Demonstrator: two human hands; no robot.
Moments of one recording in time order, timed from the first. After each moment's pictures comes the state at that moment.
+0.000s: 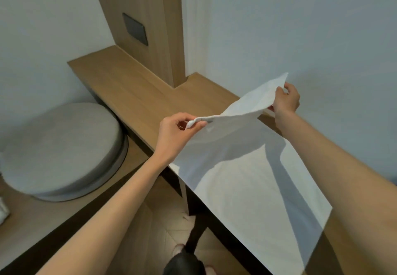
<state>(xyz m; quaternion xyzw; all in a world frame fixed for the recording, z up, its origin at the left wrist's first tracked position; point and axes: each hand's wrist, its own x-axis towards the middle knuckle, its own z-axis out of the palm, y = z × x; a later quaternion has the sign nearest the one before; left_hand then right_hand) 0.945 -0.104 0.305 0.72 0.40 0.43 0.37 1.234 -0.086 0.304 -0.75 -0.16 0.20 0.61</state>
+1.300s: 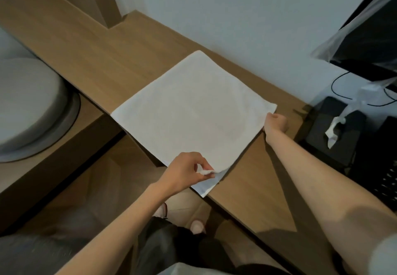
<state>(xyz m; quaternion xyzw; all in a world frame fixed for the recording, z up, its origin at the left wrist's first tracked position) 1.078 -0.365 0.180 0.82 0.35 0.07 0.44 1.369 -0.357 0.134 -0.87 -0.03 0.22 0.45</state>
